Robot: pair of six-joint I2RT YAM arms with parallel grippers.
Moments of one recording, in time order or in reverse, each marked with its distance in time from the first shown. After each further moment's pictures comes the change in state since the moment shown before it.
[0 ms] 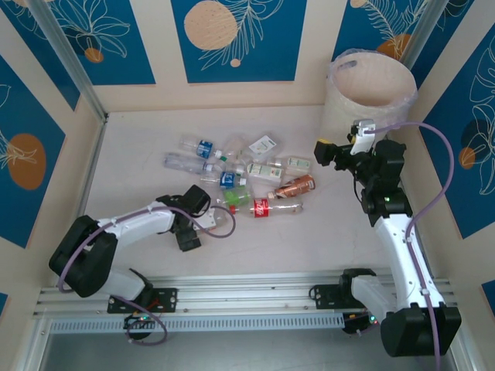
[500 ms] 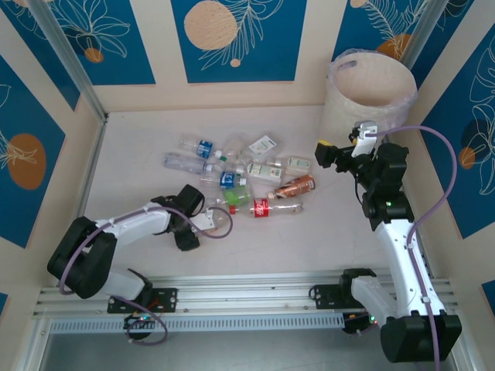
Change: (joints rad) left arm 0.060 0.004 -0.032 0.024 0.169 0.050; right arm 0.000 -0.031 -0.009 -0.001 0.001 -0.018
